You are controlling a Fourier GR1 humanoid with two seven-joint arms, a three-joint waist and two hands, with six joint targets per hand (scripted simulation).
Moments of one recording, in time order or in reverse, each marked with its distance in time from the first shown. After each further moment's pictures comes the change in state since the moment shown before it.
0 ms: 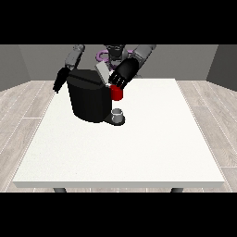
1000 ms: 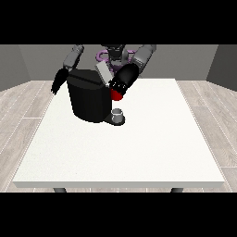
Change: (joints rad) left arm -0.003 0.034 -0.025 0.010 -0.079 0.087 -0.073; right arm -0.026 -0.018 -0.012 -0.012 -0.002 0.001 0.018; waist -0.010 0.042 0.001
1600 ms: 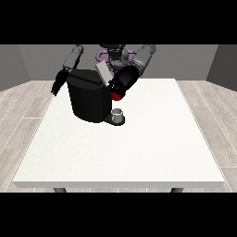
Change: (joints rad) left arm -0.015 0.046 0.011 -0.006 -0.023 0.046 -0.075; right arm -0.020 0.003 0.023 -0.019 0.027 -0.011 0.007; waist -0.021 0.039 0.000
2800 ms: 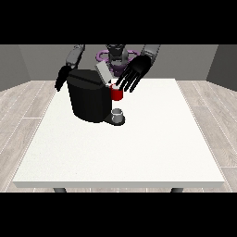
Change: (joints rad) left arm 0.075 -0.024 -0.016 0.026 -0.055 0.027 -0.007; right arm 0.080 0.015 0.000 0.030 -0.006 0.006 0.004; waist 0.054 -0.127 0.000
